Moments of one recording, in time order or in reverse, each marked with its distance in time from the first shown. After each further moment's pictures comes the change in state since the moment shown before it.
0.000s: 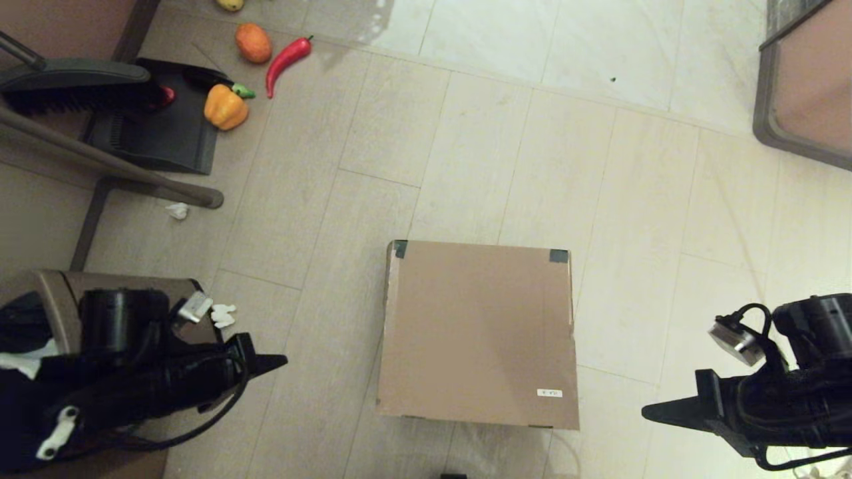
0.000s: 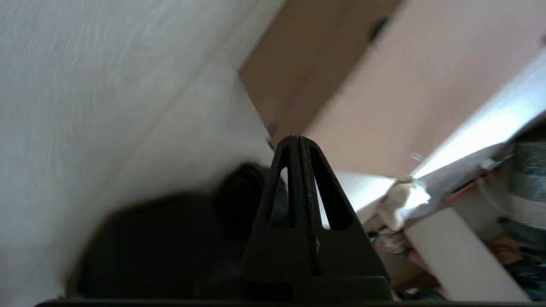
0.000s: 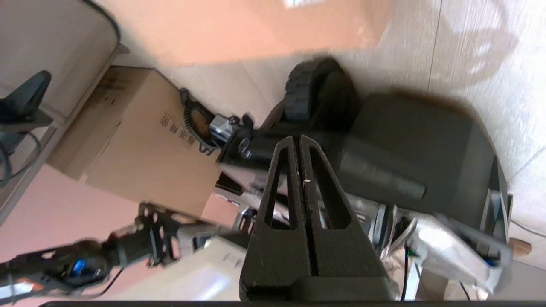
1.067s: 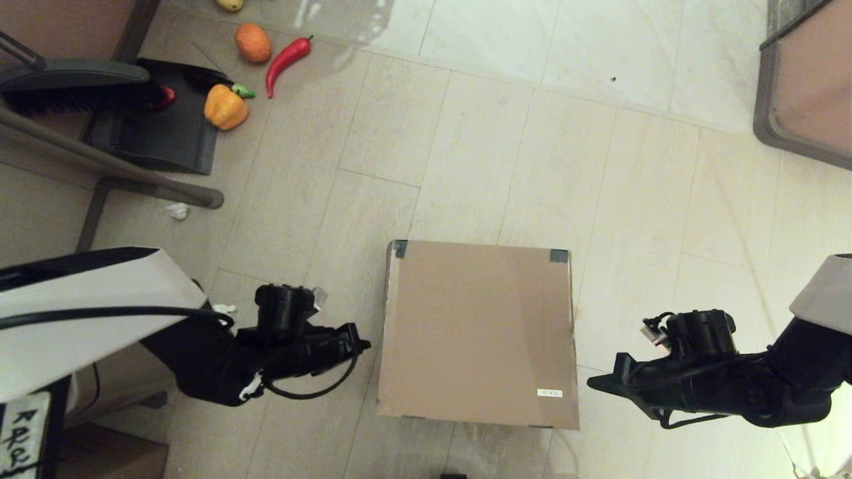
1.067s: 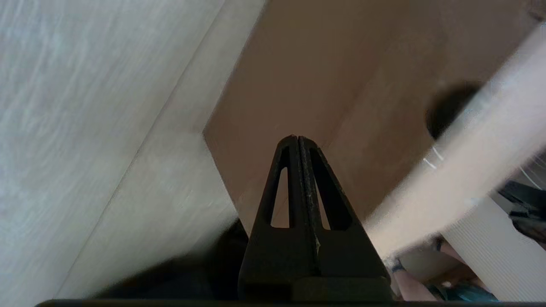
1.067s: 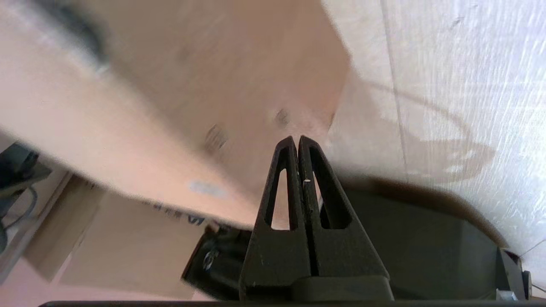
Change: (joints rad) left arm -0.234 0.510 -0.368 -0.164 0.082 -0.018; right arm 0.013 0.589 -0.098 -0.584 -0.103 0.142
